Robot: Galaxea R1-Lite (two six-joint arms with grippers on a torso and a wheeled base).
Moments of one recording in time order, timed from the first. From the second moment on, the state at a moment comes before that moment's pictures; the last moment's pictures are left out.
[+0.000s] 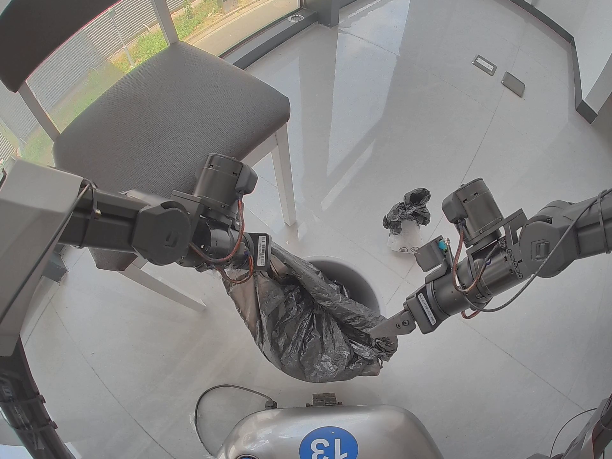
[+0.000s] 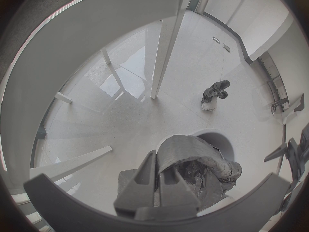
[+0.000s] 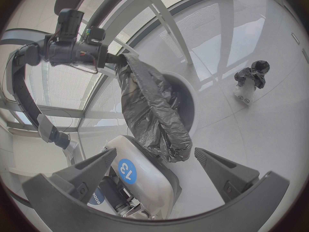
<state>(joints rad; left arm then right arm) -0.50 2.03 -1.40 0.13 0.19 -0.24 0.50 1.88 -1.16 0.23 0.32 -0.04</state>
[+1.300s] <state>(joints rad) -0.49 2.02 -1.43 0.10 0.24 -0.29 0.56 1.88 -1.14 0.19 0.30 -0.22</state>
